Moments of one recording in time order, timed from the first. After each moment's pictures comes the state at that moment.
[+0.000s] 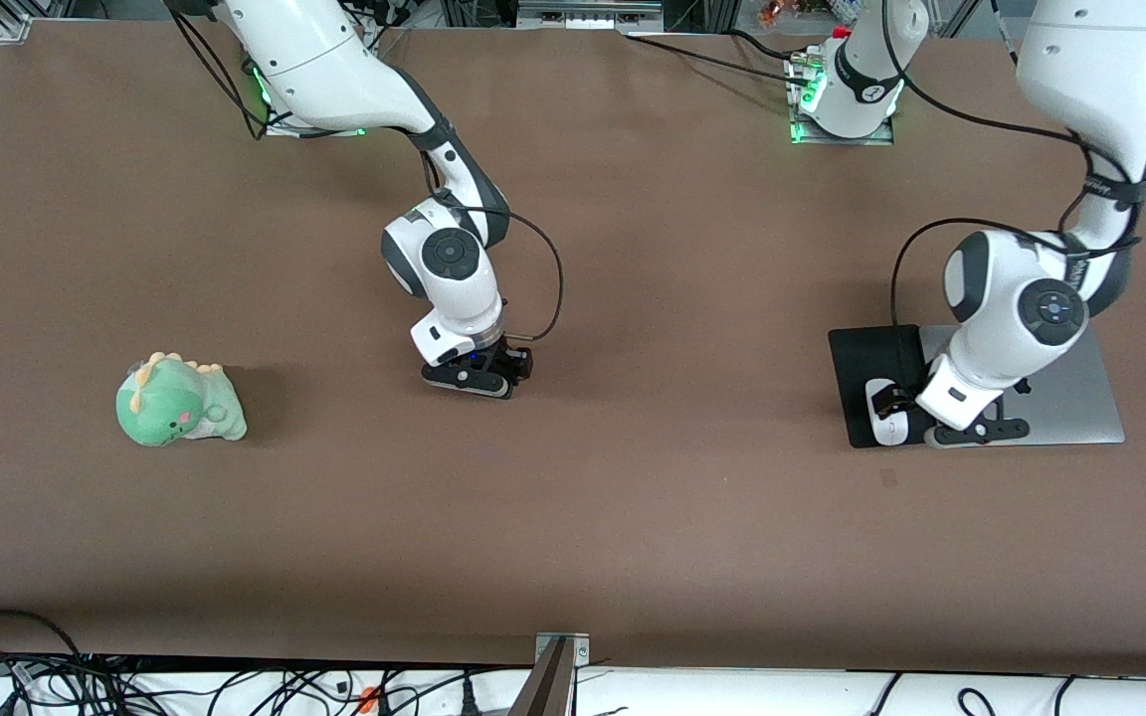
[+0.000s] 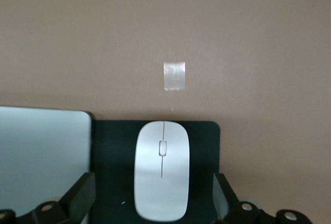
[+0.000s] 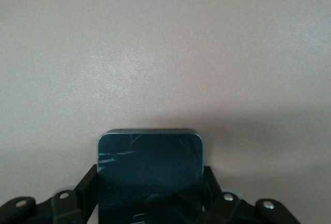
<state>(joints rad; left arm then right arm) 0.00 0.43 -0.01 -1.93 0.07 2.41 -0.15 0.63 0.70 -0.02 -1.79 -0.14 2.64 0.92</state>
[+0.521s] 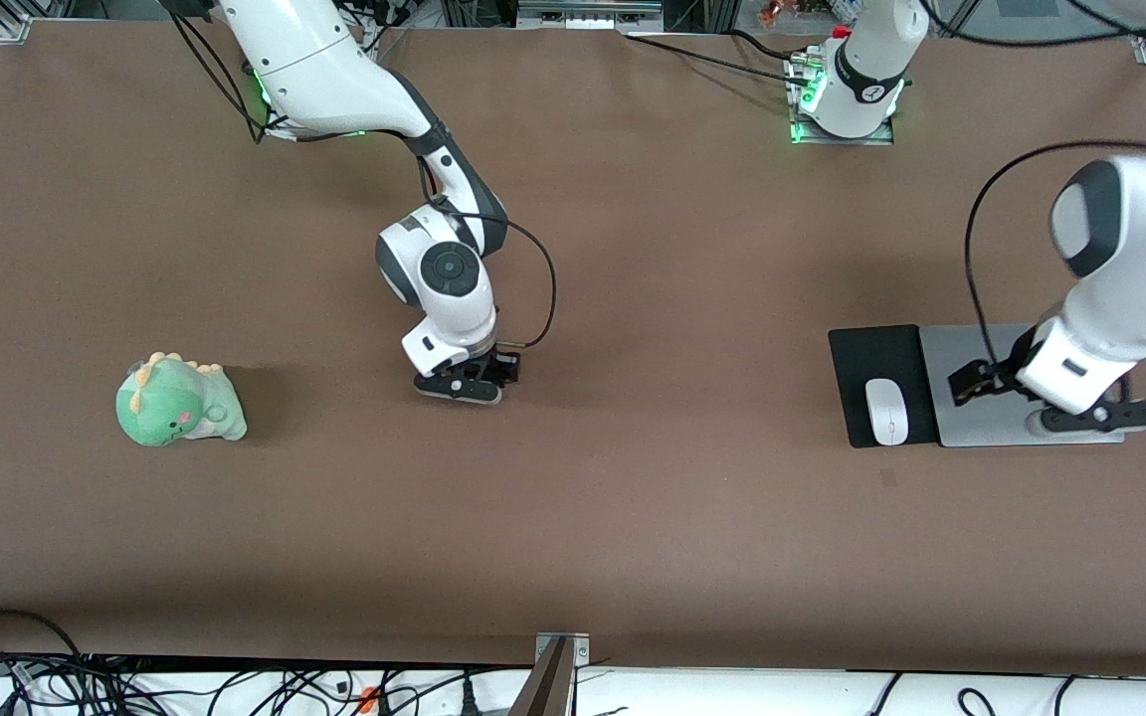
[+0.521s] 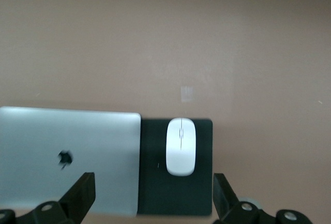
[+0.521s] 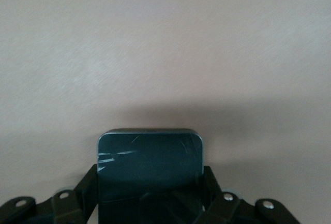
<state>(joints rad) 0.02 0.22 -0.01 -1.74 0.06 2.01 -0.11 0.61 0.71 -0.04 -1.69 -0.14 2.42 0.80</state>
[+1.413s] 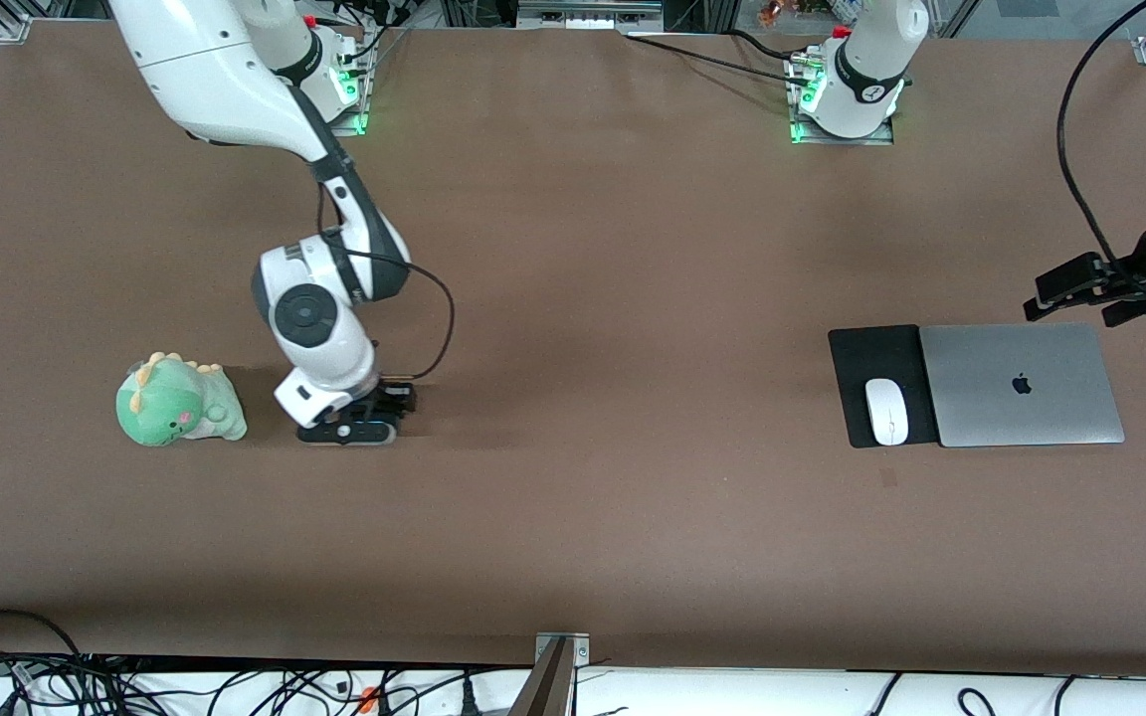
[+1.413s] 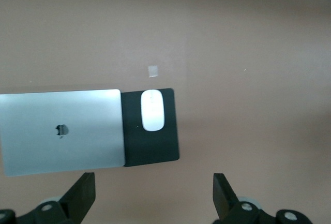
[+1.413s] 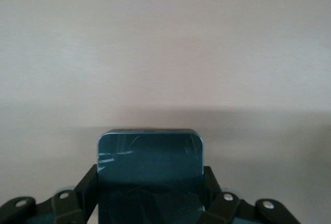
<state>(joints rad) 0.10 0.13 -0.01 -1.54 -0.12 1.68 0.11 0.36 0.60 -0.05 -1.81 -0.13 2.48 0.37</state>
